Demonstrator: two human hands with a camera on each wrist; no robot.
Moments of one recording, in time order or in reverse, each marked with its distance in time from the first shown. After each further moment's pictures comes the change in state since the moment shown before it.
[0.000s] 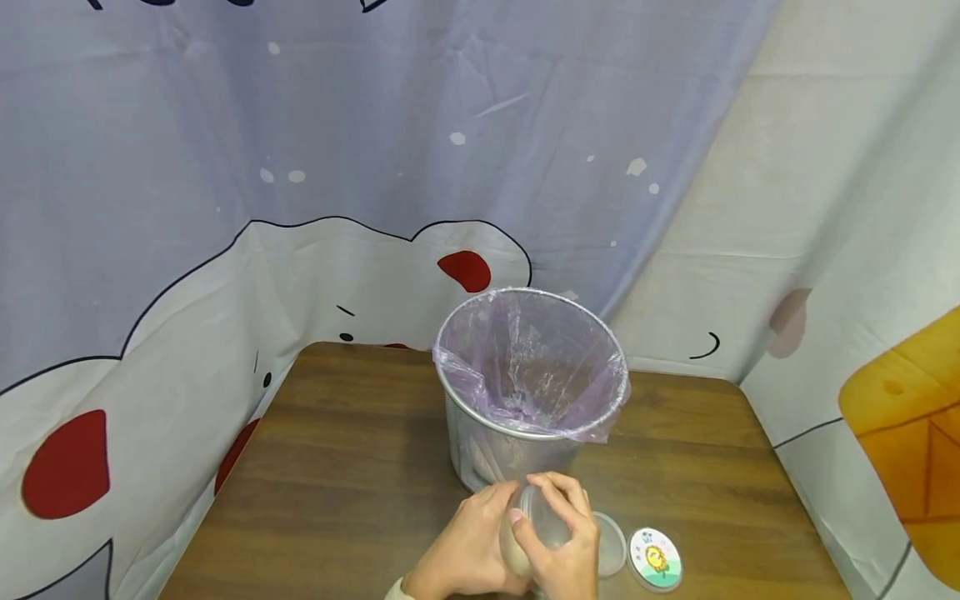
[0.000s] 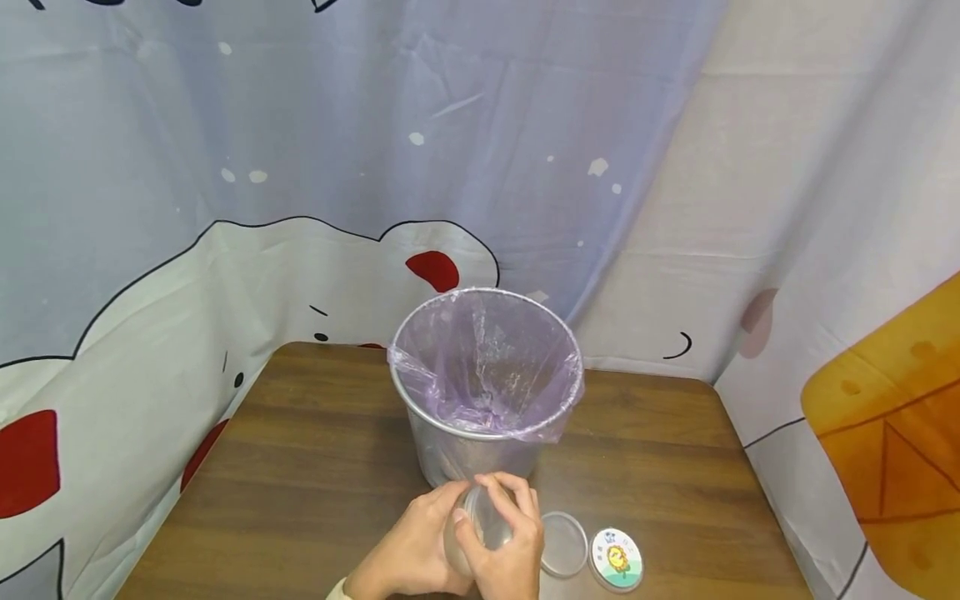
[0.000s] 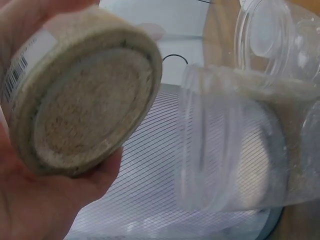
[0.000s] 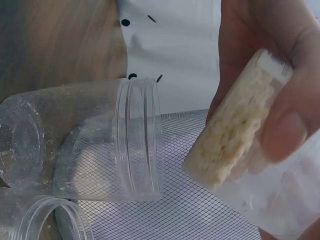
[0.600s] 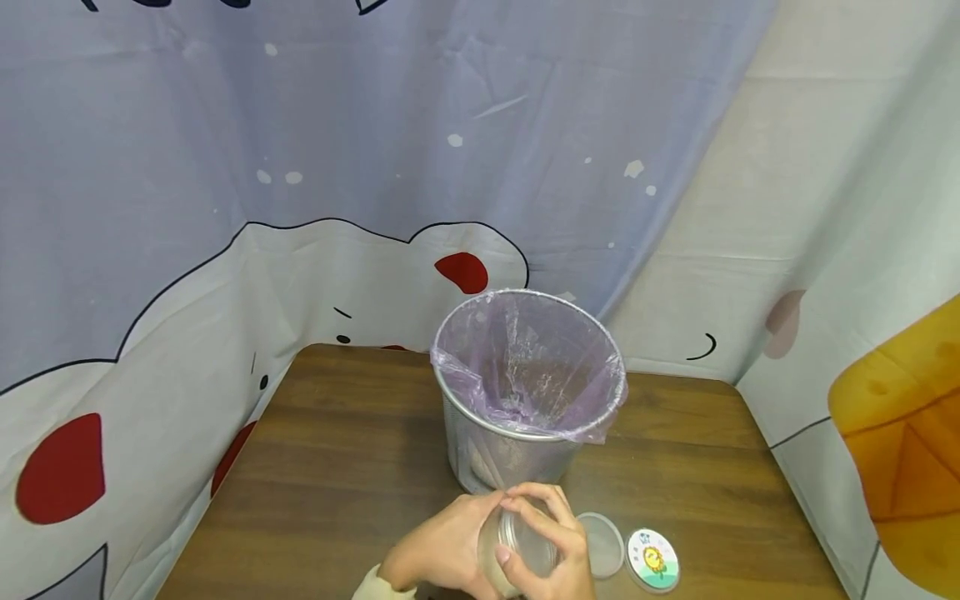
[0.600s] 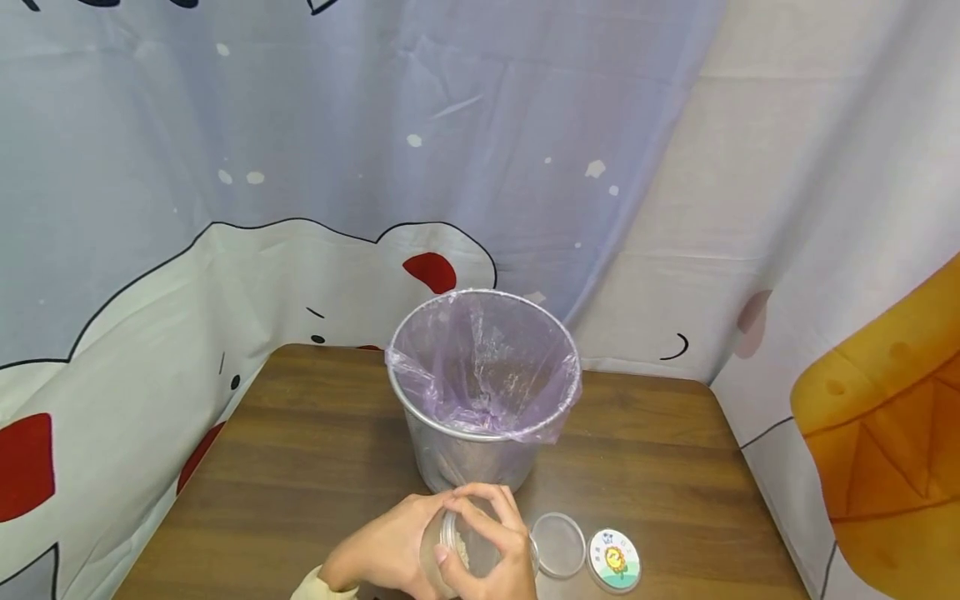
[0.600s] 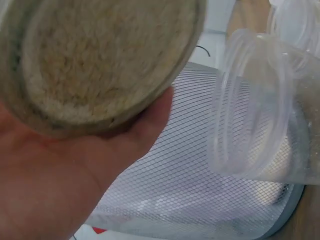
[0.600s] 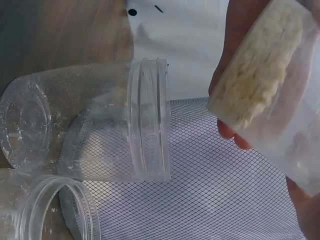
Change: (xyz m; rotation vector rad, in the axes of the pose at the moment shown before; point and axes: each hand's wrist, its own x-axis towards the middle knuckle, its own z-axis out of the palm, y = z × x) left_hand 0.003 -0.013 -0.031 -0.240 -0.334 0.075; right_hand 0.005 0.016 0.000 0.185 -0.185 -0.548
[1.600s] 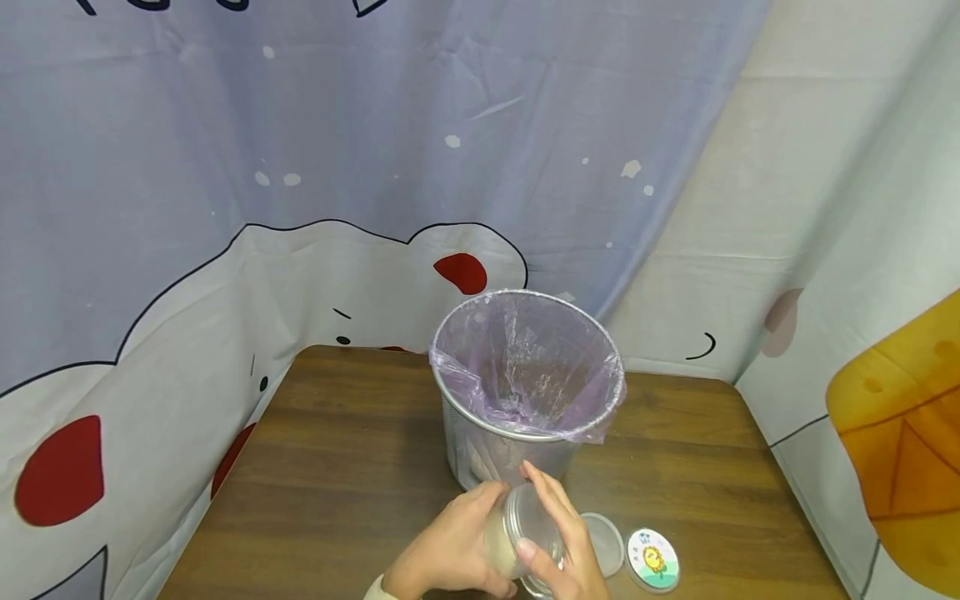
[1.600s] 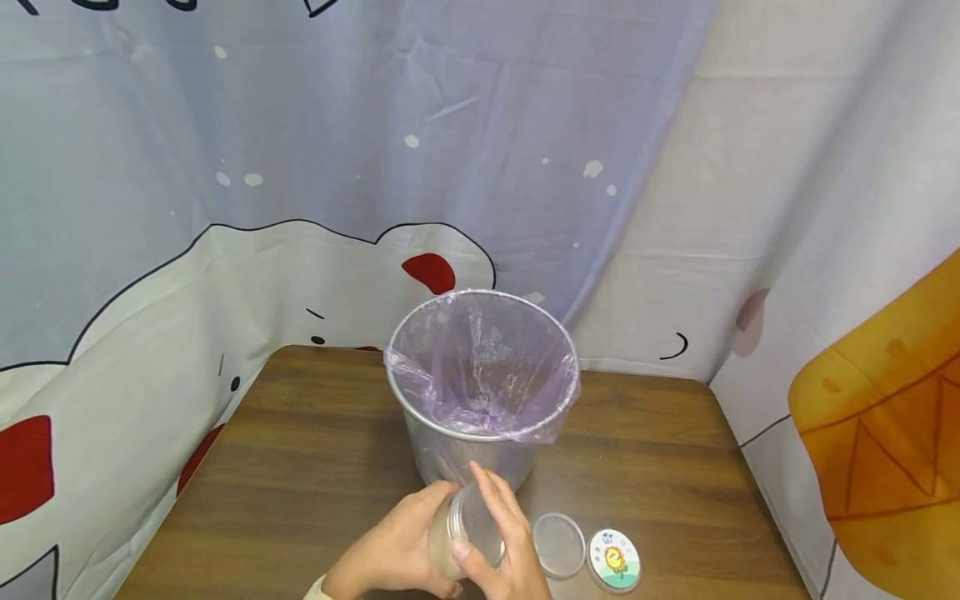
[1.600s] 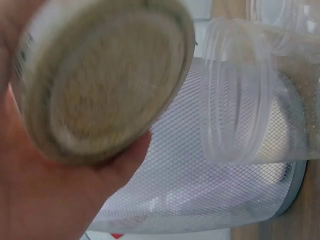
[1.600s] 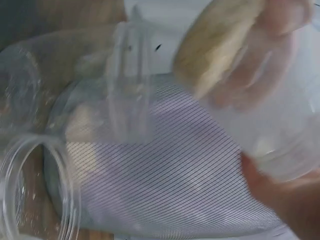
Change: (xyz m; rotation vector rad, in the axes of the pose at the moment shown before) left_hand 0.001 0.005 0.010 0.201 0.171 -0.149; right_hand 0.005 -0.008 -0.019 0.033 -0.172 0.232
